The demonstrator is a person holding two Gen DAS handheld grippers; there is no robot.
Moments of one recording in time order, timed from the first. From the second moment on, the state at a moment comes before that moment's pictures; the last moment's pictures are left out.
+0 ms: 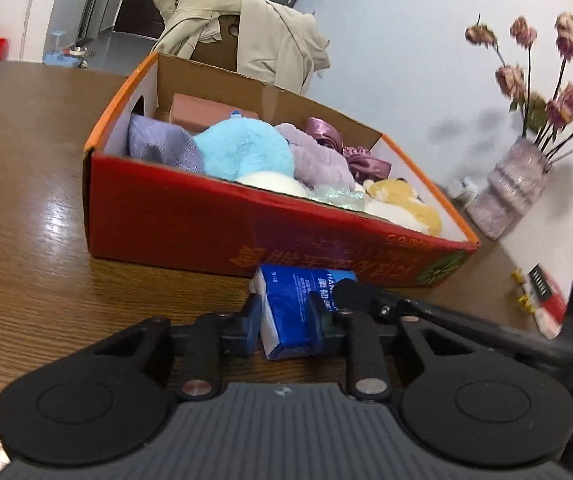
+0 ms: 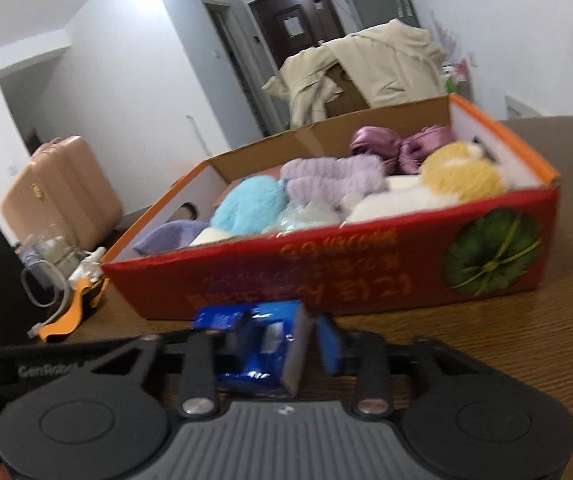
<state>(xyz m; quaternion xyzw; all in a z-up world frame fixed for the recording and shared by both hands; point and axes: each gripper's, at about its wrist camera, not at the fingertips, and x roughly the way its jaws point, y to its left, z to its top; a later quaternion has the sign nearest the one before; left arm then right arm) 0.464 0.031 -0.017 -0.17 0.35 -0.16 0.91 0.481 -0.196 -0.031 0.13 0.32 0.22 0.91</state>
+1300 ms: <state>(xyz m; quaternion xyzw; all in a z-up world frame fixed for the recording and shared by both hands) 0.184 -0.035 0.096 -0.18 0.25 -0.20 0.93 0.182 -0.279 0.076 0.17 0.19 0.24 0.94</state>
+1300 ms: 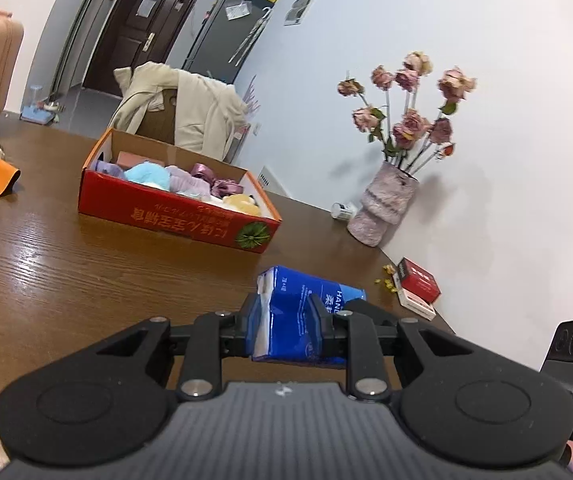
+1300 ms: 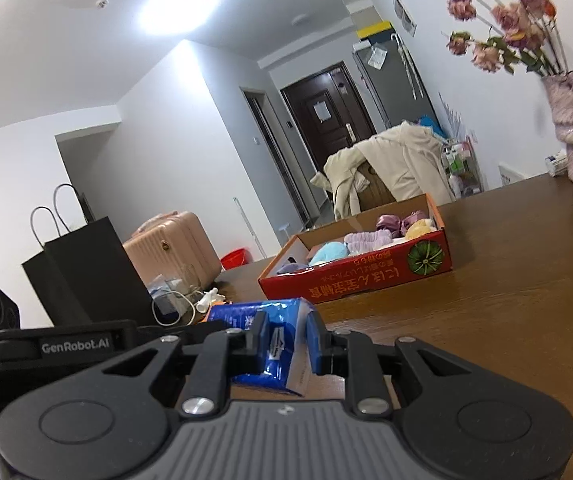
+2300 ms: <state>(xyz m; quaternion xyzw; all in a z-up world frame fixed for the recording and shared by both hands) 0.382 -0.045 0.113 -0.14 0.23 -0.23 0.94 0.363 -0.285 0.096 0.16 0.18 0.22 0.94</state>
